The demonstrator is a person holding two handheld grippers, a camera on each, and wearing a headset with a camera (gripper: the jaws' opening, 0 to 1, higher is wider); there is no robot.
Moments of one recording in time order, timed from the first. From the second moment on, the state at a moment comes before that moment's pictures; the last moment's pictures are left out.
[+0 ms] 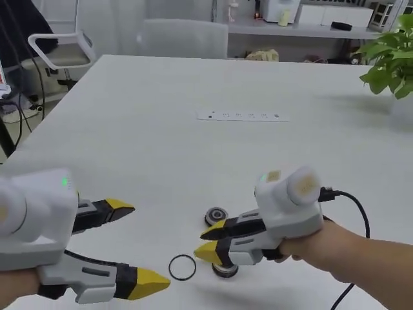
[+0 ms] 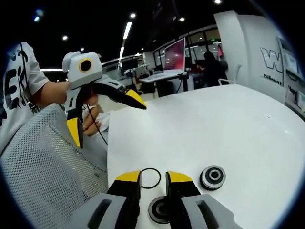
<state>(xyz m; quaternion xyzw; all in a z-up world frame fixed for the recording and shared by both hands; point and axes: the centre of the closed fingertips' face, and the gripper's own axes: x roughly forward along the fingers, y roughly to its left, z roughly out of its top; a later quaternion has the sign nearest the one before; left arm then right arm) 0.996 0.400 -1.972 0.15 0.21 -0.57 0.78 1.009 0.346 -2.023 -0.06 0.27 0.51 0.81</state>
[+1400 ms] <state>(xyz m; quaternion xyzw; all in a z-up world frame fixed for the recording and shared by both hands) 1.001 0.336 -1.990 0.19 0.21 -0.63 0.72 0.999 0.281 -2.028 -0.09 0.29 0.50 0.81</state>
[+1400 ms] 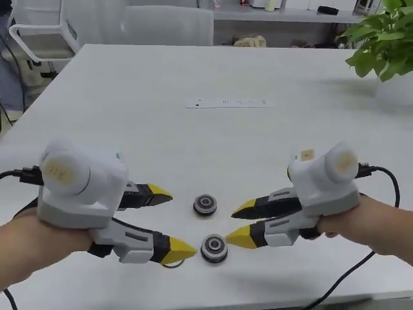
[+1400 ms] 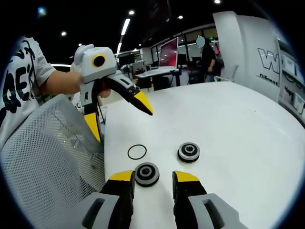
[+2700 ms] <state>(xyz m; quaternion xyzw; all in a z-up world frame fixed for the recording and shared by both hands) 0.990 0.298 -2.036 0.21 0.26 -0.67 0.67 0.985 0.289 -2.067 -0.14 0.32 0.52 0.78</state>
